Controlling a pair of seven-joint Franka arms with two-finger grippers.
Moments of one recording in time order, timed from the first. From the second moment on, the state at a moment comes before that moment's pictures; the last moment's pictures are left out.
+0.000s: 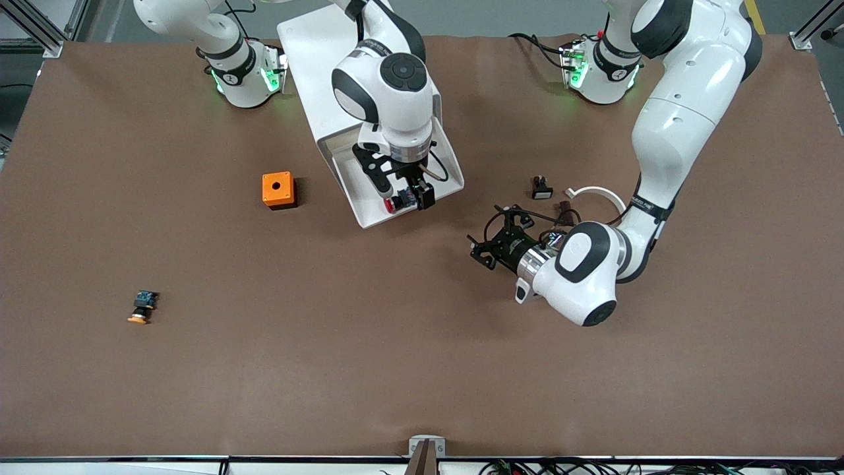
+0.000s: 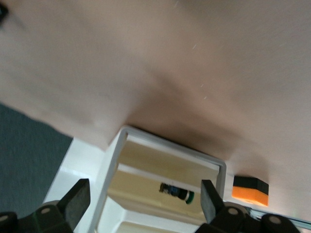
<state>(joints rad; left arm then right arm) -0.09 0.92 -0.41 -1.29 -0.49 1.58 -1.17 0.88 0.41 -0.03 -1.71 -0.09 2.16 1.92</state>
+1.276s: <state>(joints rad) -0.21 0.75 -0.42 -1.25 0.10 1.87 -1.11 0.87 0.41 -0.03 -1.67 -0.16 2.12 1.87</state>
